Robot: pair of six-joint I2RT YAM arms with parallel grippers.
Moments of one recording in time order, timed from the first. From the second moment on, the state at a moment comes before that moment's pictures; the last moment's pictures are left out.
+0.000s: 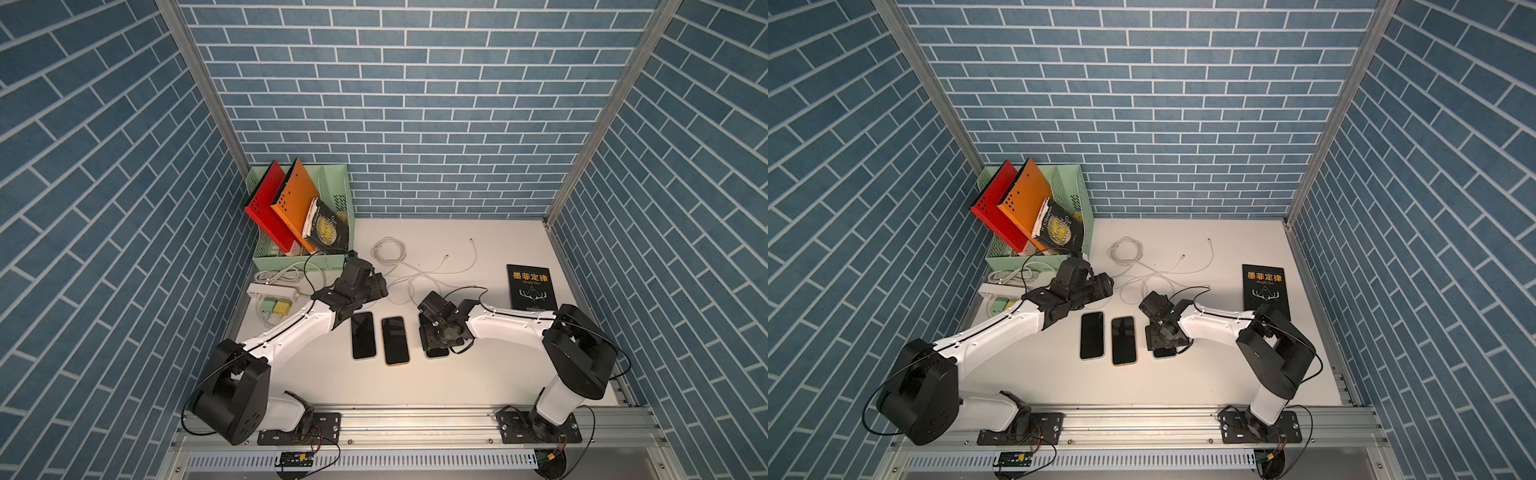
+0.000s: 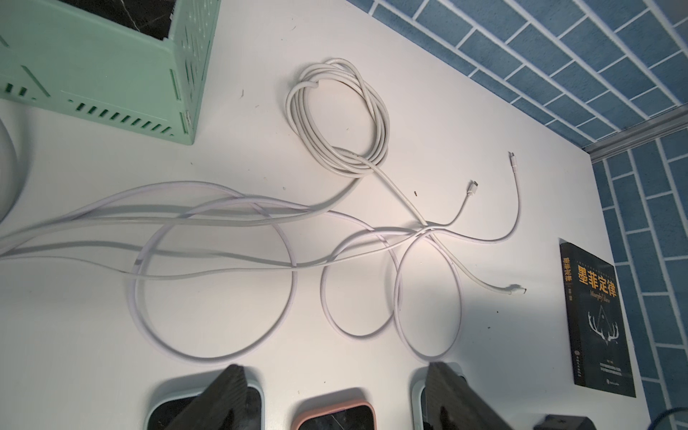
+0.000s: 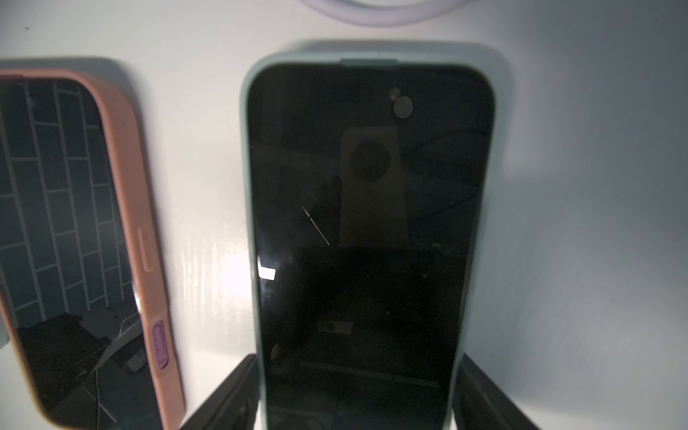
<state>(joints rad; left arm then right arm) -0.51 1.38 0.87 -0.23 -0.09 -0.71 0.94 1.69 0.97 -0.58 0.03 0.69</state>
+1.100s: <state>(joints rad) -0.43 1.18 0.93 -0.28 -0.53 -0.52 0.50 1.39 1.05 -0.32 0.44 0.47</state>
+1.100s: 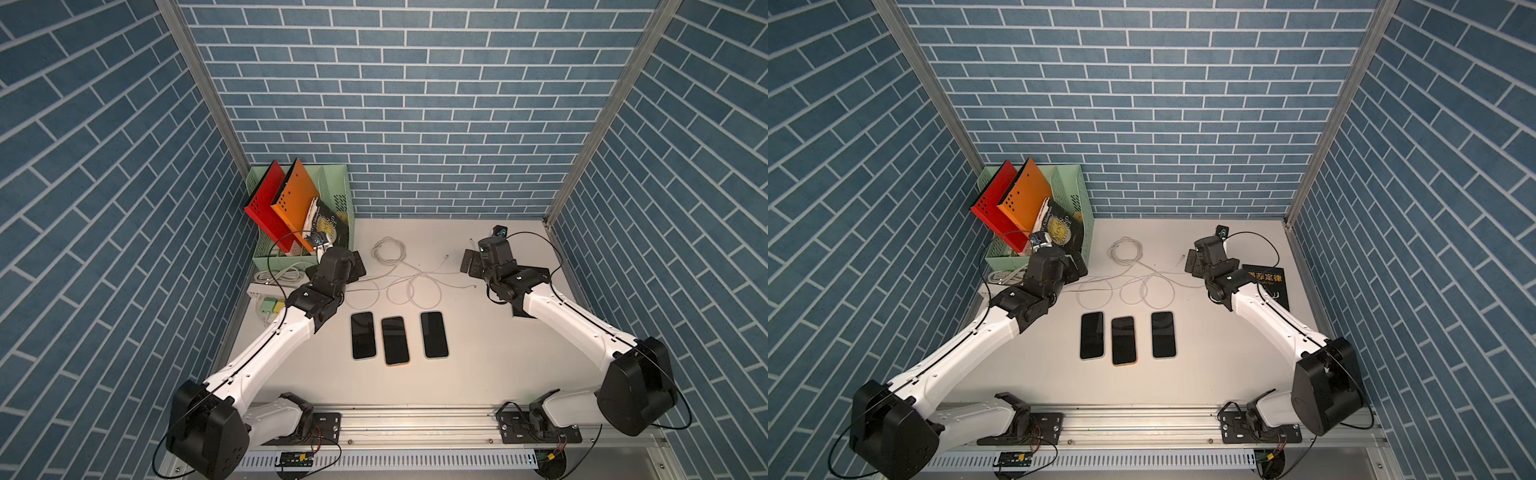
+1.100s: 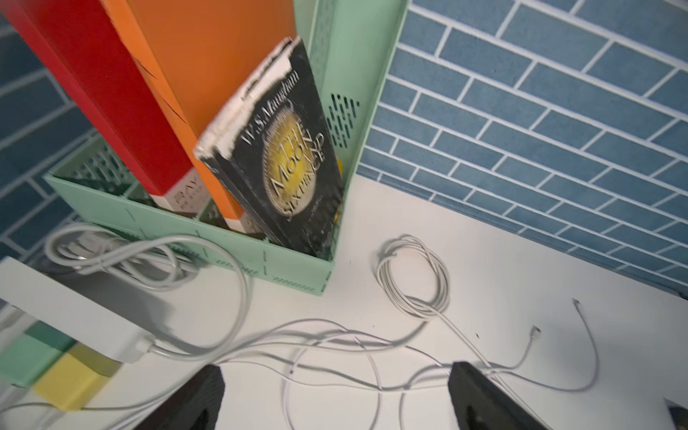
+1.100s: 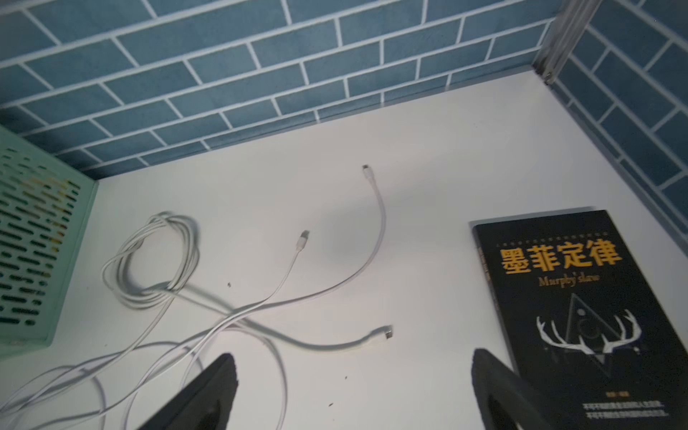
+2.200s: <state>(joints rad) -0.15 1.41 0.23 0.98 -0.47 -0.04 0.19 1.14 0.49 0.24 0.60 0.18</state>
